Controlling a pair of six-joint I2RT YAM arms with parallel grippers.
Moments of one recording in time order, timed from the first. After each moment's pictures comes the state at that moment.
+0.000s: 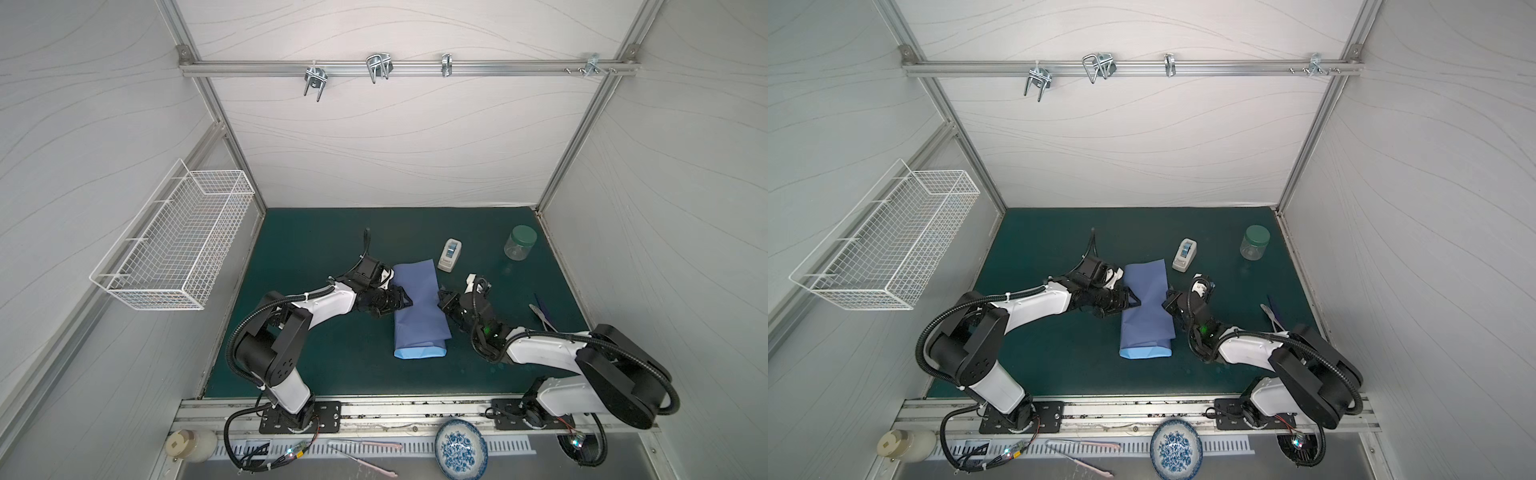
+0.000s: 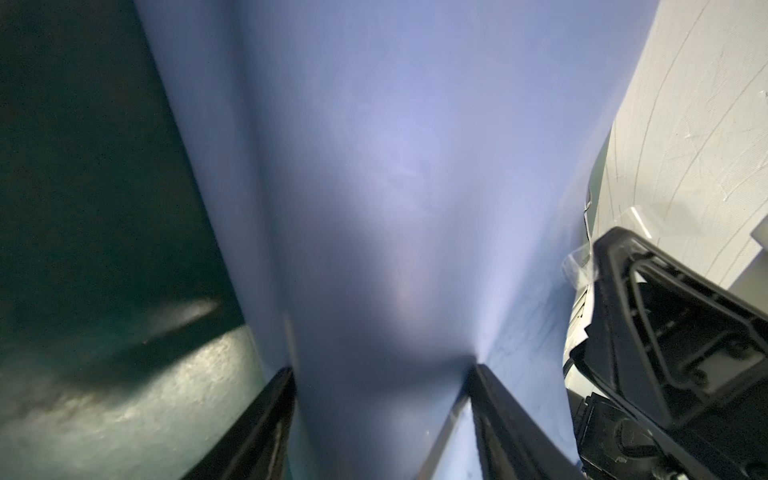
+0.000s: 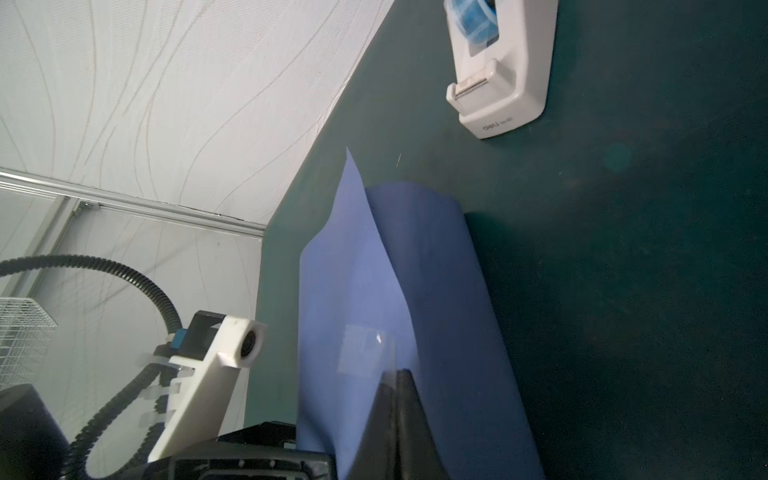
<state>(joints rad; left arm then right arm) -0.52 1.65 0.89 -0.24 0.50 -0.69 0.81 1.36 0.39 0.55 0.26 1.18</state>
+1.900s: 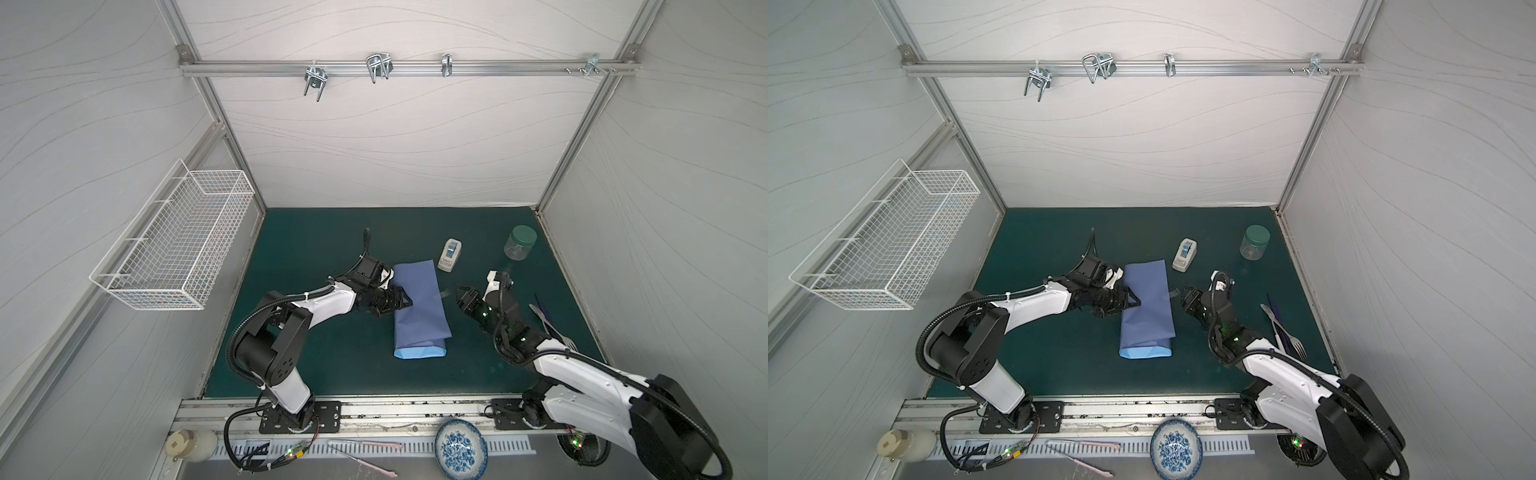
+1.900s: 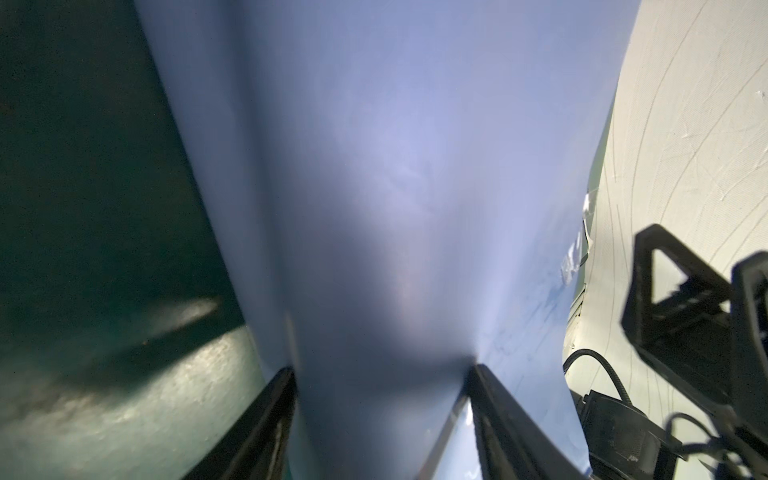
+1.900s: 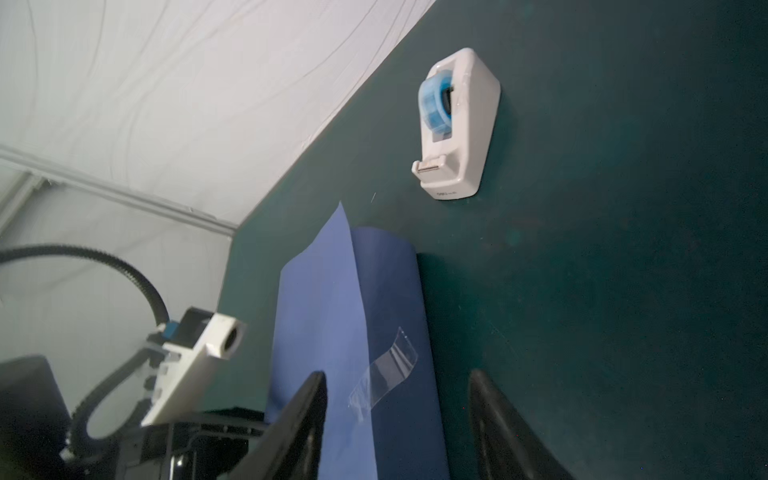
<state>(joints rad) -0.52 1.65 0.89 -0.24 0.51 -0.69 0.66 1.01 0.40 0.15 0.15 0.89</state>
